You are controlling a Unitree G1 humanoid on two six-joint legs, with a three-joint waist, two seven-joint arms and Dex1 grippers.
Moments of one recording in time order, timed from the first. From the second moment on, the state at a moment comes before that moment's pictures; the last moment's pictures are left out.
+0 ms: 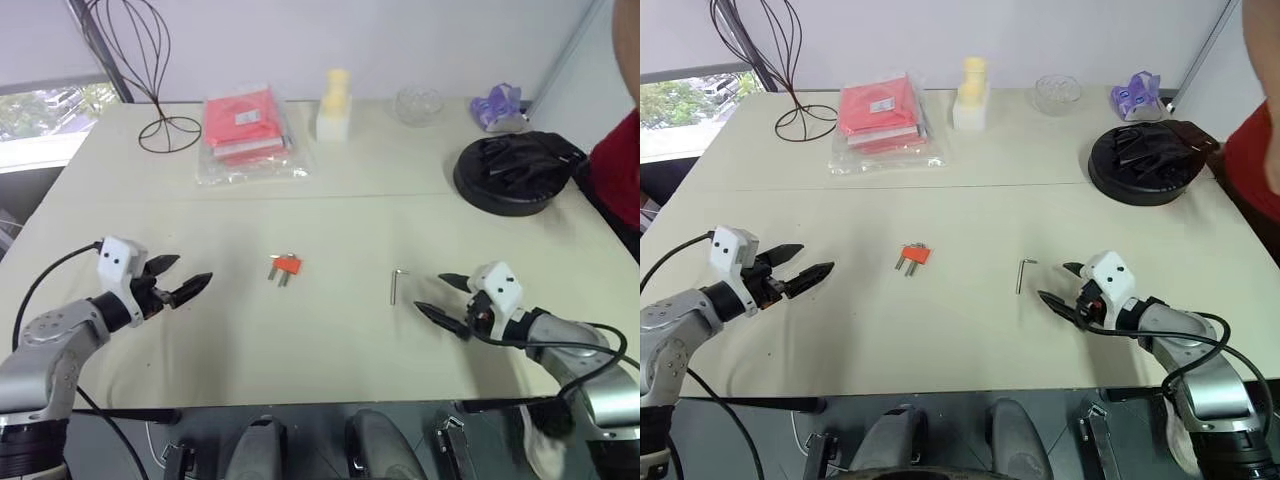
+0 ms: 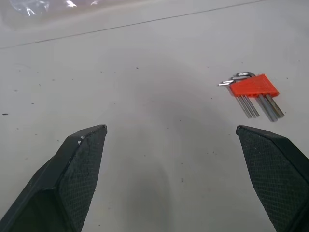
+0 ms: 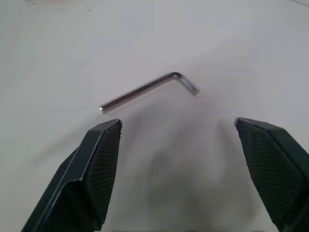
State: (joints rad) left arm -0.04 0.69 0.34 -0.15 -0.54 0.54 -0.76; right arm 0.04 -0.70 -0.15 -0.27 0.32 0.38 0.75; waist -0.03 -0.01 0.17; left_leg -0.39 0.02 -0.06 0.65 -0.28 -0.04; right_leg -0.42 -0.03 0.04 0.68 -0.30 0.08
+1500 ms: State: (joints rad) left arm -0.17 0.87 0.23 -0.03 -0.42 0.43 -0.98; right arm -0.77 -0.14 0.29 0.79 0.07 -0.11 0.90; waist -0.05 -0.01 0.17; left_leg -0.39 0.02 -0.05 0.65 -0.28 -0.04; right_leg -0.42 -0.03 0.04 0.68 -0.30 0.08
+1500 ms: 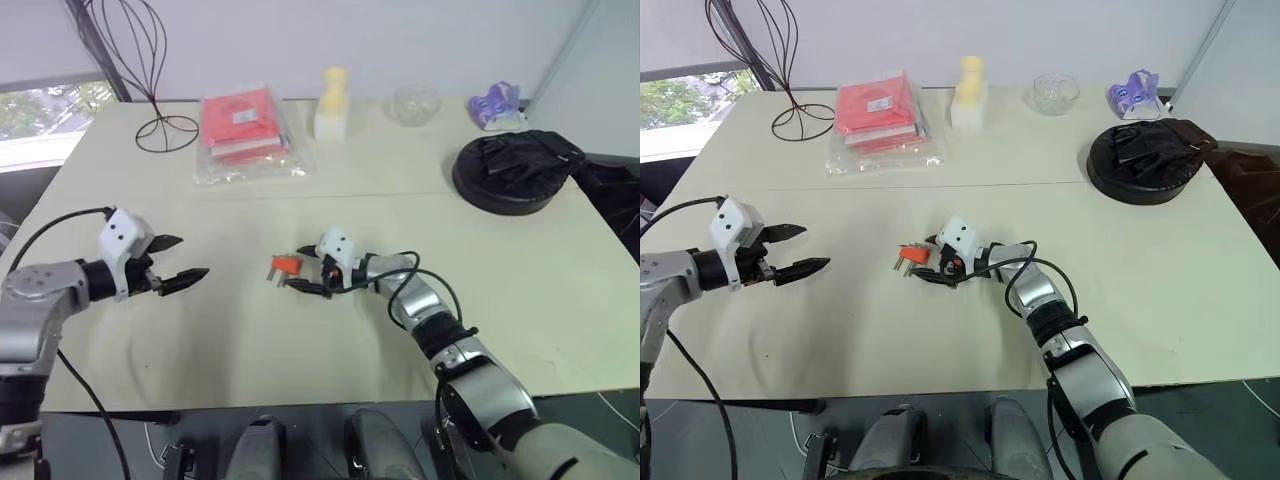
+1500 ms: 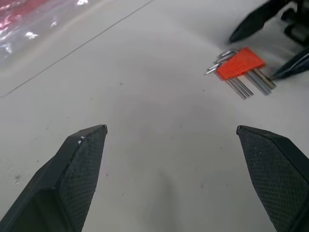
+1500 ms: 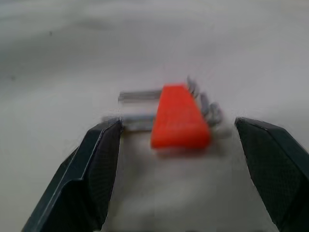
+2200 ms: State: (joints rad) left arm -0.08 0.84 0.27 -0.12 -0.43 0.45 -0.90; right arm -0.78 -0.11 0.22 0.88 0.03 -0.24 0.94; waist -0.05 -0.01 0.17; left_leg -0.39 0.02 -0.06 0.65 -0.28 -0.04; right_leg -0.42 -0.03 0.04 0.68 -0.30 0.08
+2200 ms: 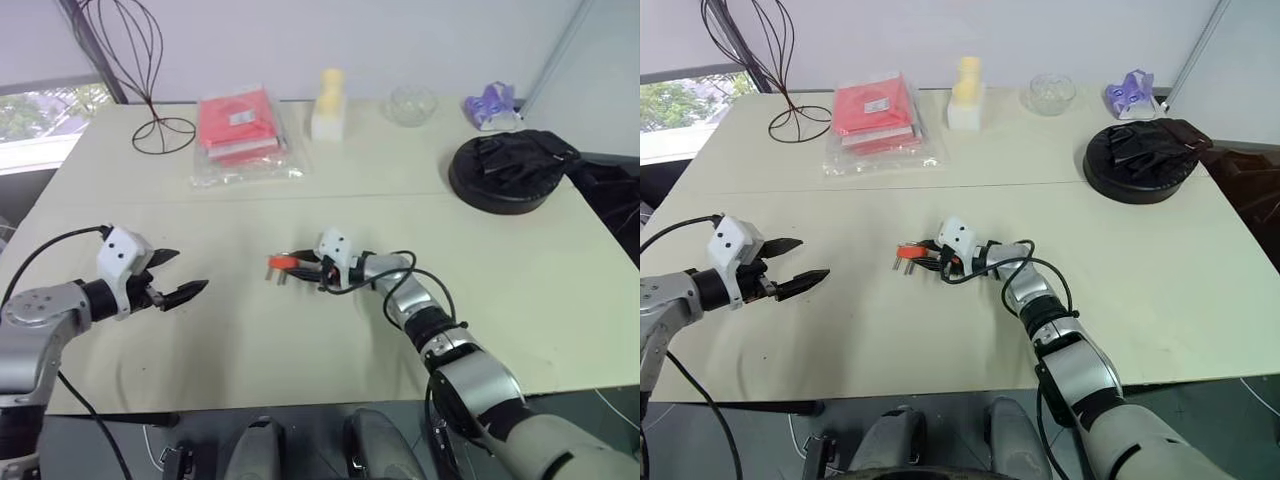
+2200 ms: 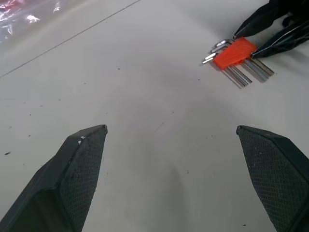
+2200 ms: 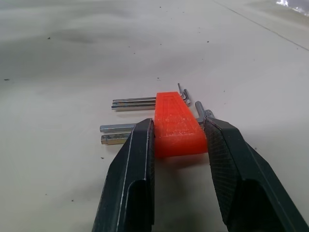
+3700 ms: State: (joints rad) left arm -0.09 0.79 0.22 -0.08 -0.38 0.38 -0.89; right arm -0.84 -0.14 0.25 0.97 -0.03 -0.26 1.02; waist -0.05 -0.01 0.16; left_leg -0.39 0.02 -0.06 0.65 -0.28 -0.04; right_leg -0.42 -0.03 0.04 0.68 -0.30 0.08
